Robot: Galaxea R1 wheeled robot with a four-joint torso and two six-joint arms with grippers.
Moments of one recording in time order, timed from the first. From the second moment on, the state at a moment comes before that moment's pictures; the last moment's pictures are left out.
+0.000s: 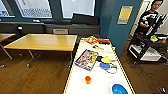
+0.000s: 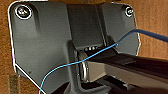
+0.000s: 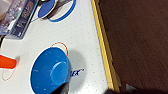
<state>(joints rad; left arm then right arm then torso) 1.42 3.06 -2.68 0.06 -0.05 -0.03 -0.69 1.85 -1.54 0.46 -0.11 -0.06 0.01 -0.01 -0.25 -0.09</state>
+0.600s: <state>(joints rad) 1.42 3.06 -2.69 0.06 -0.04 -0.03 -0.57 1.99 -1.66 0.47 -0.22 -0.03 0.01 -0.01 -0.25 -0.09</state>
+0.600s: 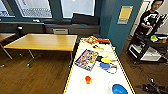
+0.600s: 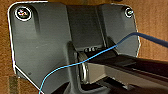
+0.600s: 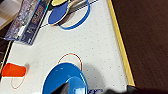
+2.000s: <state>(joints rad) 1.42 3.06 -2.69 0.06 -0.04 -0.03 -0.65 2.31 -1.98 0.47 -0.23 0.00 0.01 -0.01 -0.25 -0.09</state>
